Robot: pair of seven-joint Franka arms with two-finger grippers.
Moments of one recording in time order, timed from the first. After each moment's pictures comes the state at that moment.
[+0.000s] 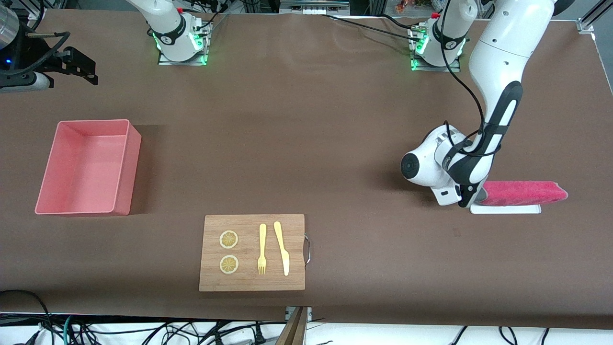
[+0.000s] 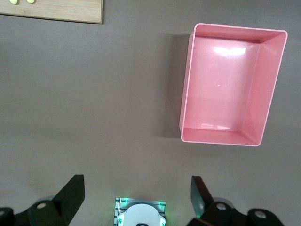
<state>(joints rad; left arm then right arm) -0.10 0.67 -0.18 -1.84 1.05 1.82 -1.82 0.12 -0.10 -0.04 -1.64 -0.03 1.42 -0.03</state>
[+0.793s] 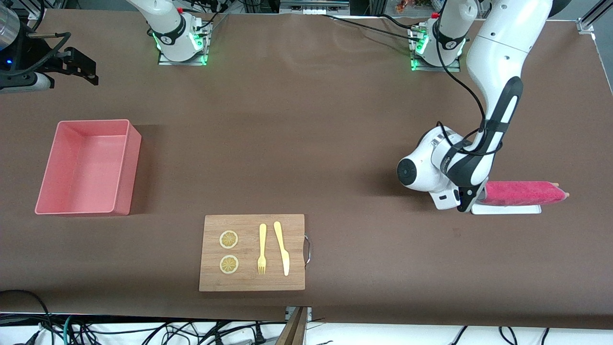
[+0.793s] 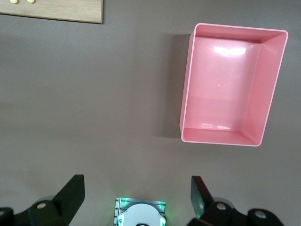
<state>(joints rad) -0.13 0.67 -0.22 -1.67 0.92 1.62 -1.64 0.12 -0.10 -0.04 -1.64 -0.03 1.42 -0.03</state>
